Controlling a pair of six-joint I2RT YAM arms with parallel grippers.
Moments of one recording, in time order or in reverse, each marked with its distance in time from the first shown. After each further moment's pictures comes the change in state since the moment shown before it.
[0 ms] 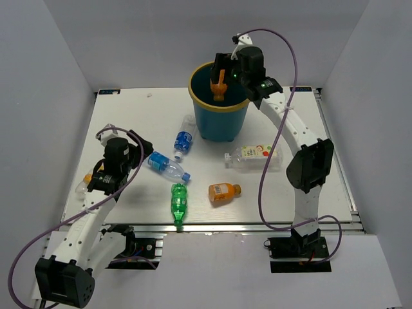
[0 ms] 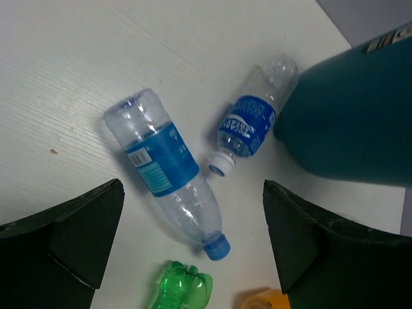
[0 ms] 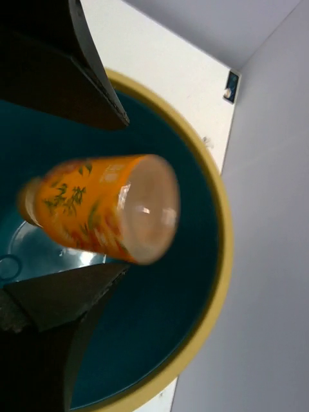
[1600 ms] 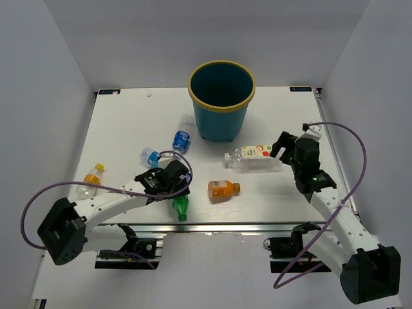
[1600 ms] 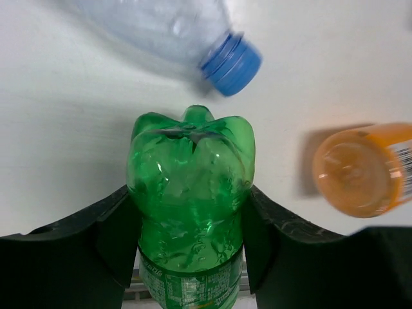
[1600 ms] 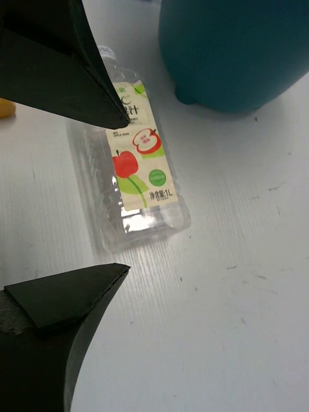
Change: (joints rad) left arm -0.632 0.346 -0.061 -0.158 -0.067 -0.178; right arm -0.220 -1.097 -1.482 0.164 0.294 0.127
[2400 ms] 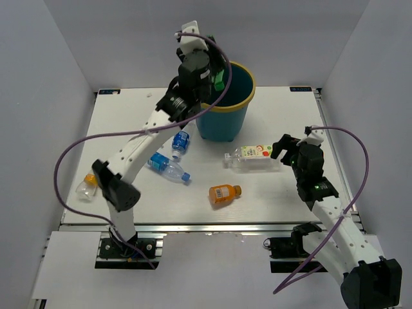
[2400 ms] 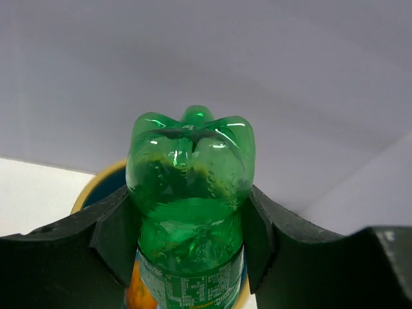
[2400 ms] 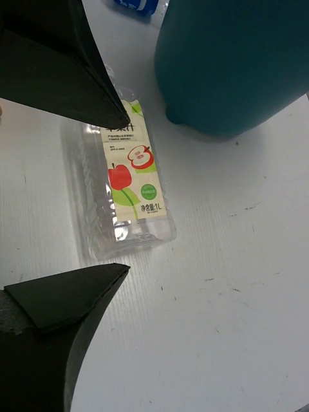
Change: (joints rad) left arm 0.073 0.603 1.406 0.357 -0.405 0.604; right arm -0.003 -0.103 -0.077 0.093 -0.023 -0.039
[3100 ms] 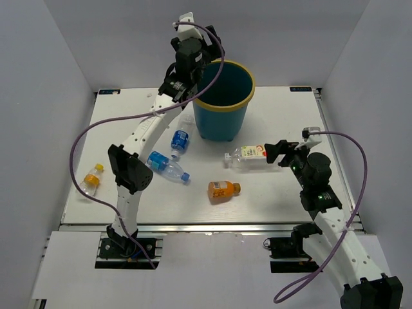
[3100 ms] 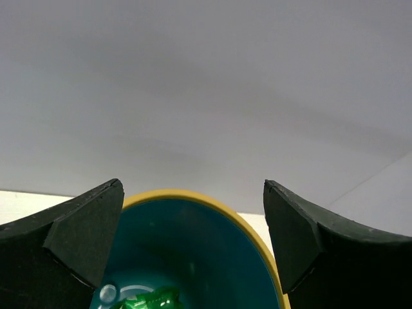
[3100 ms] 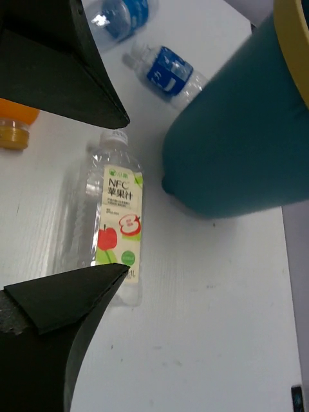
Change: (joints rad) left arm 0.180 0.312 0.282 0.029 0.253 -0.018; right arm -0.001 -0.139 -0.060 0.114 -0.224 -0.072
